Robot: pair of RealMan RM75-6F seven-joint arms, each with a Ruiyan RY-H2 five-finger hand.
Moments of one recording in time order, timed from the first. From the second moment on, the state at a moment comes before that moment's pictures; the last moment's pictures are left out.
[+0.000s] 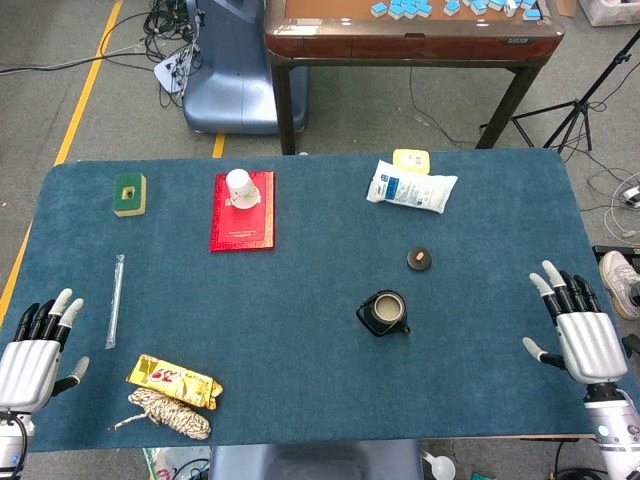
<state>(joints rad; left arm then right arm) -0.10 -1.13 -0.03 -1.67 1.50 1.49 0.23 0.12 -1.11 0.07 -1.63 -1.48 1.43 -0.12</state>
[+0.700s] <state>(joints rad) -0.10 -1.14 -0.03 -1.69 1.52 1.50 0.23 0.17 -1.08 0.09 -1.66 -1.44 1.36 -0.13</state>
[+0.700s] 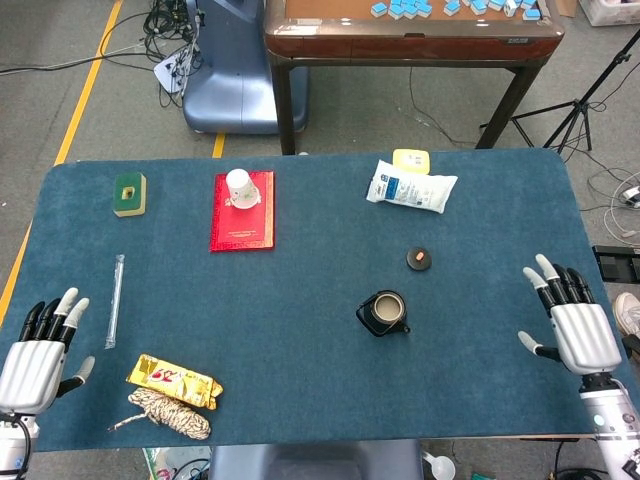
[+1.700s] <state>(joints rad) -0.16 -1.14 -0.08 -1.58 1.41 1.39 0.13 0.48 -1.15 0.24 -1.64 -1.06 1.03 -0.37</state>
